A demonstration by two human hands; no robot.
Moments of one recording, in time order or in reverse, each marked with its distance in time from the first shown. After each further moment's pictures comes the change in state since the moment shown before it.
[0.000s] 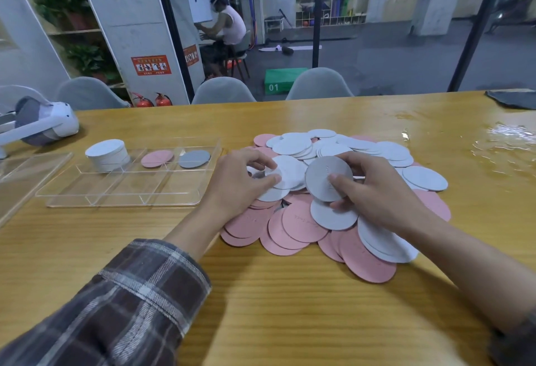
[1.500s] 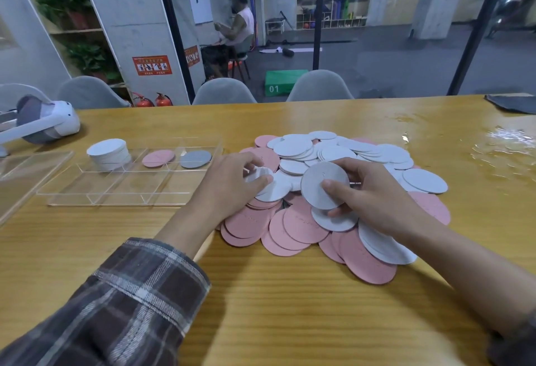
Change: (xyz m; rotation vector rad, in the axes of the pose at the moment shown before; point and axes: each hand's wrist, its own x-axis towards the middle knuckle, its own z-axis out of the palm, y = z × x) left_hand 0.003 -0.007 -0.012 0.216 -0.011 0.032; right_hand -0.002 0.005 0.002 0.085 -0.068 -0.017
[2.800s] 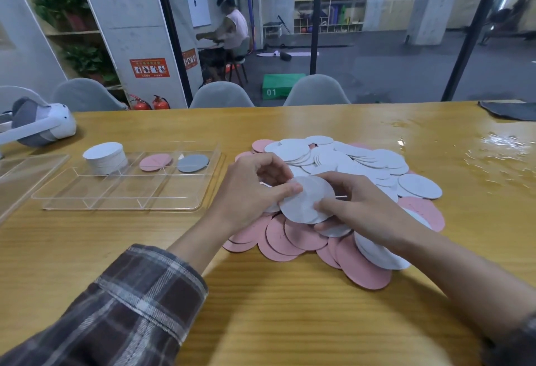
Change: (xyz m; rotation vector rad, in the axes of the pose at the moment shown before) left_hand -0.014 0.036 0.010 -0.507 -0.061 0.054; right_hand -0.007 -0.012 0.006 0.150 -0.172 0.095
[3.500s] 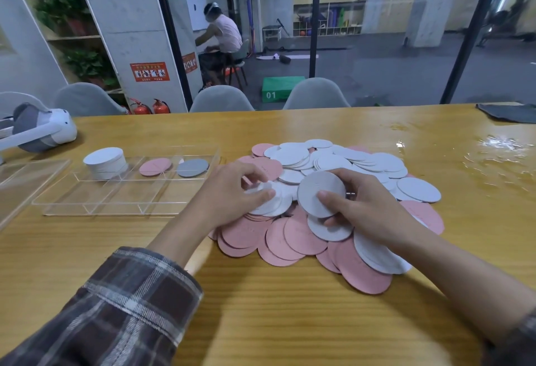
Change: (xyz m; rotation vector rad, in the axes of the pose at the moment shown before) left_hand 0.008 -0.016 -0.032 0.492 -0.067 -0.081; right_hand 0.006 0.010 -0.009 -0.111 0.144 -0.079
